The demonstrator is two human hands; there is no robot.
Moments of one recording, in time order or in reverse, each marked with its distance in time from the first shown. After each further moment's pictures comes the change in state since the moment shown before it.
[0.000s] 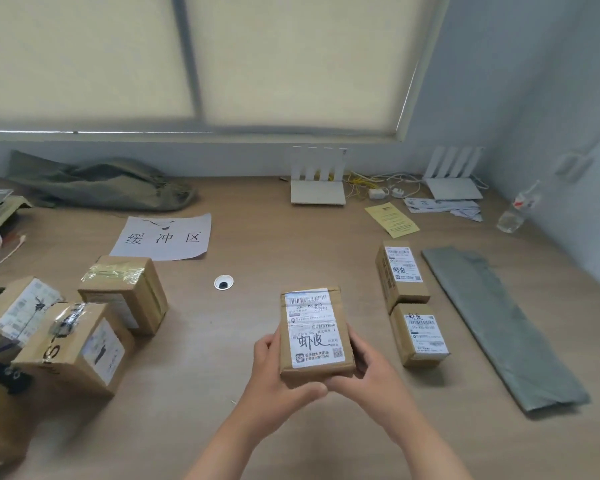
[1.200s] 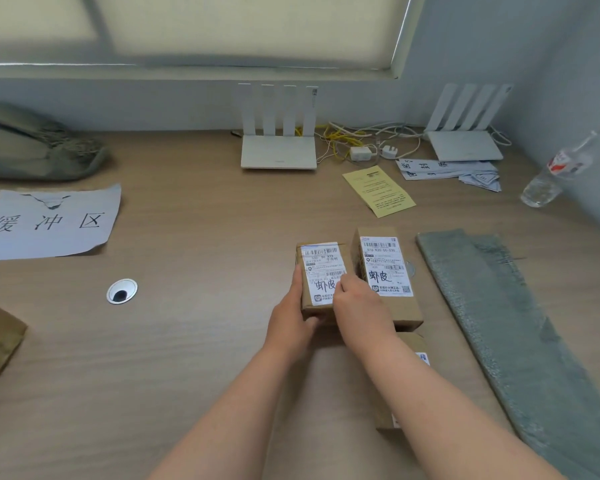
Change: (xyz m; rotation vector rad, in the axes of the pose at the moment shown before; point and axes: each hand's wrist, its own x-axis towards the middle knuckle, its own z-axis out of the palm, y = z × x) left_hand 0.312 -0.094 0.147 0.269 0.083 -0.139; right_hand 0.264 0.136 -0.155 -1.357 0.168 -0.160
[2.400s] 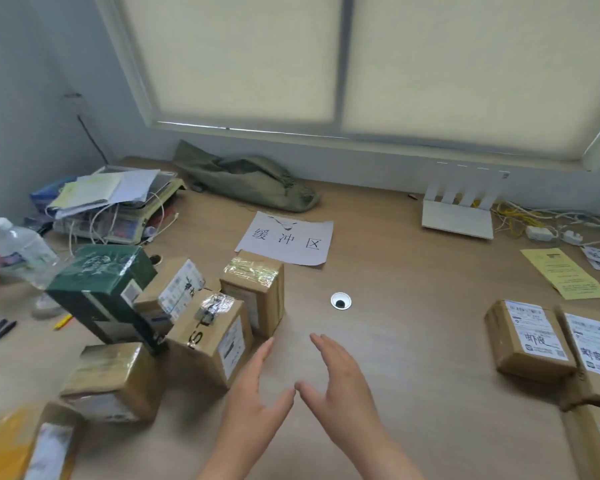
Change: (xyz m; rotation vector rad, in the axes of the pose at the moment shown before) left_hand -0.300 -0.129 -0.333 -0.095 0.498 -0.105; right_hand -0.108 -0.388 -0.068 0.769 -0.201 -0.219
